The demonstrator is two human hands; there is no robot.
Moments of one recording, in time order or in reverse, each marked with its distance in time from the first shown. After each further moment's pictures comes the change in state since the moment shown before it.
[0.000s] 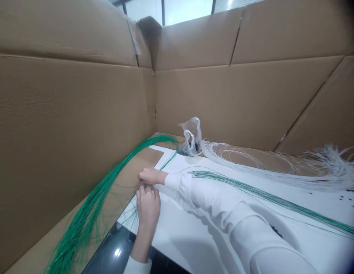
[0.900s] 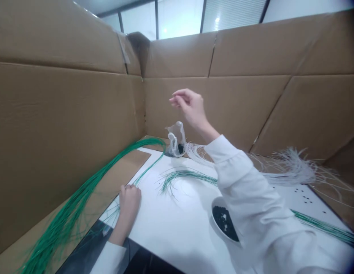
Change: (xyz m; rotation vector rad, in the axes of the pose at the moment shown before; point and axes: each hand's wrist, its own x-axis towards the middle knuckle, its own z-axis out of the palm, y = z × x) left_hand 0.009 -0.009 -0.002 0.286 -0.168 0.251; right_hand -0.182 0.080 -0.200 0.494 1.349 0.069
